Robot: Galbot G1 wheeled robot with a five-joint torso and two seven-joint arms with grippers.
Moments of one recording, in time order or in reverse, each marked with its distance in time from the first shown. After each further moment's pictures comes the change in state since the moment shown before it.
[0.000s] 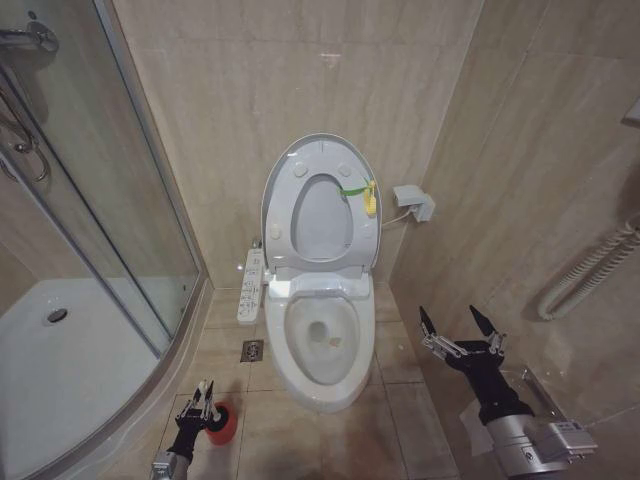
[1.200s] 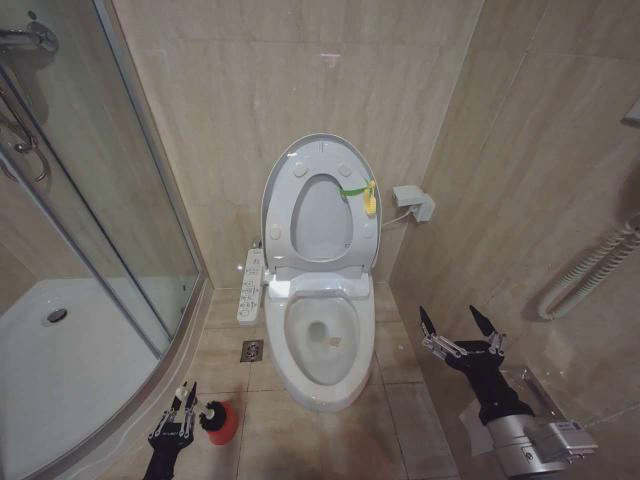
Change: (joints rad) left arm 0.405 -0.026 -0.052 -0.595 -0.111 0.015 -0.043; right arm 0.000 0.000 0.000 0.000 0.000 0.000 0.000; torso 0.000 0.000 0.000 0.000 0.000
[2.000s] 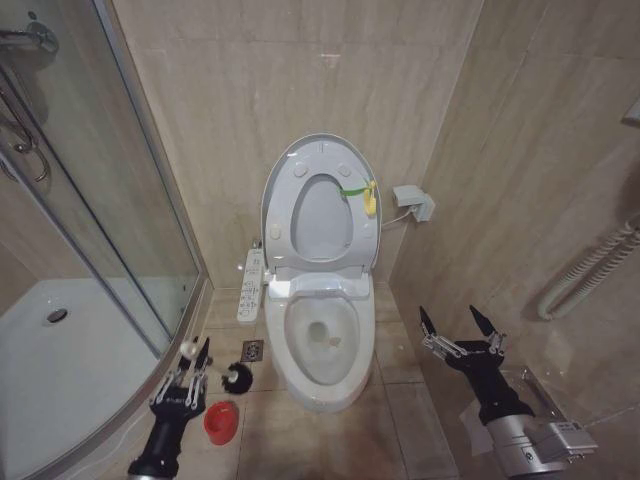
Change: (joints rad) left arm 0.153 0.007 0.046 -0.561 -0.047 0.193 -0.026; right arm 0.000 0.000 0.000 0.000 0.000 0.000 0.000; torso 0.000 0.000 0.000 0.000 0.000
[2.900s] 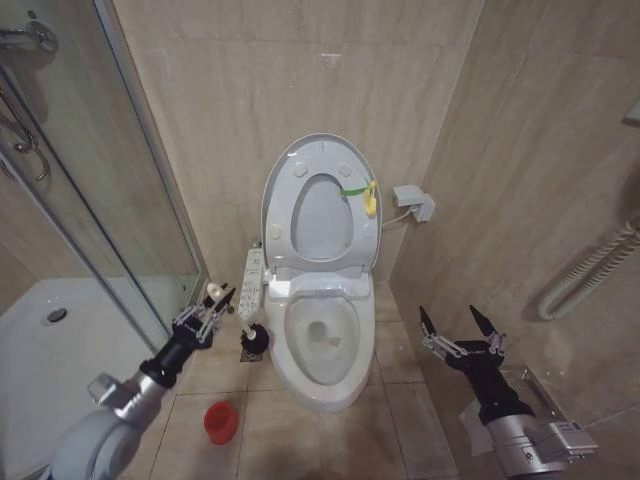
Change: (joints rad) left arm -0.433 0.439 0.048 0.240 -0.355 0.121 0.242; right arm 0.000 0.000 0.000 0.000 0.000 0.000 0.000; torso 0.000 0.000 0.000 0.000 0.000
